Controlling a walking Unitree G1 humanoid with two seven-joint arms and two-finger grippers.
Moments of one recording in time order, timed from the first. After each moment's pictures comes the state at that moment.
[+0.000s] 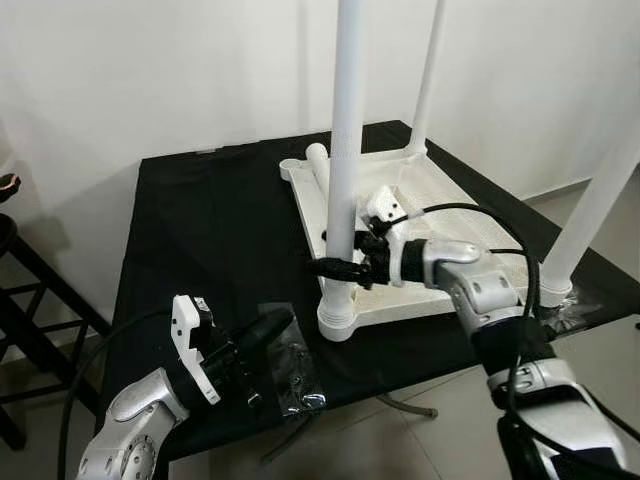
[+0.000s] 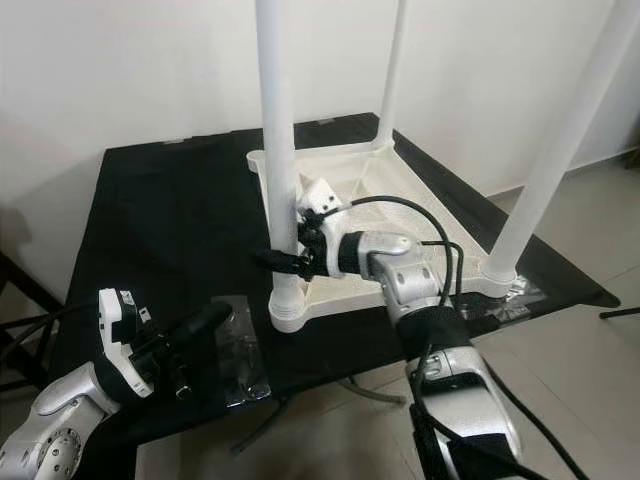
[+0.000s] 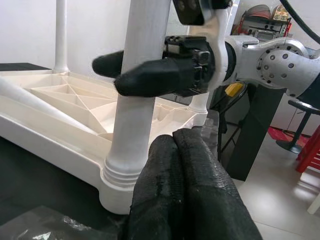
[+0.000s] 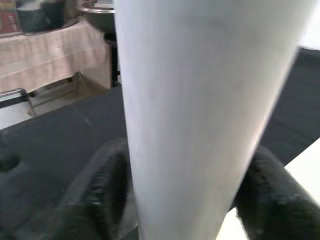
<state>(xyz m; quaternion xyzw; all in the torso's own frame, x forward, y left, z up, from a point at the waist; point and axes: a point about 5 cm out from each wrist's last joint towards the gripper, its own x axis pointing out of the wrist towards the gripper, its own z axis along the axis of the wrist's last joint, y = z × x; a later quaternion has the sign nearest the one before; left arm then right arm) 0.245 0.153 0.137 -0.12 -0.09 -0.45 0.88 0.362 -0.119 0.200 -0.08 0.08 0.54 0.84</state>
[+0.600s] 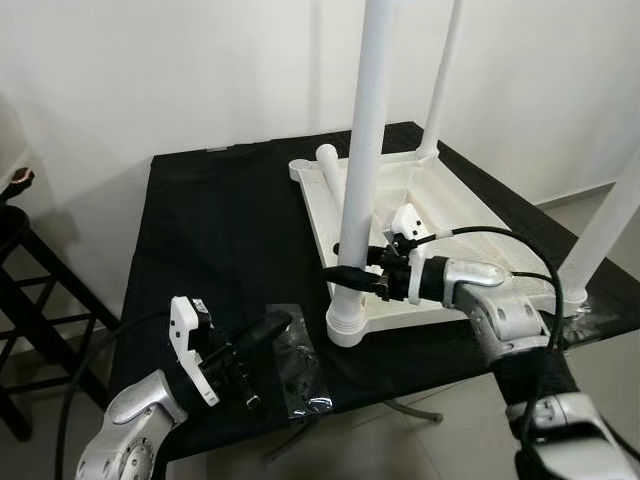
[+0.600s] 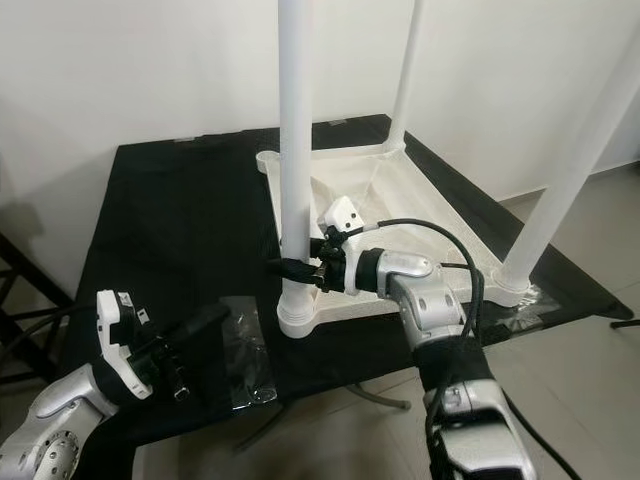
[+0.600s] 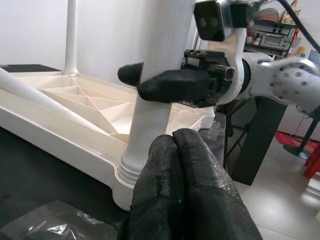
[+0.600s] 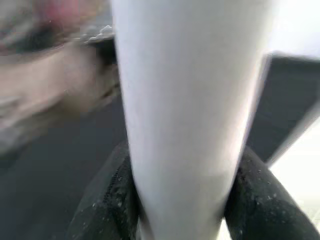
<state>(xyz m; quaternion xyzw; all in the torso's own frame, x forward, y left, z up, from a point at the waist) 0.243 0.156 0.138 -0.12 -0.09 -0.44 0.88 0.338 -0.113 0.172 0.02 0.05 0.39 0.92</state>
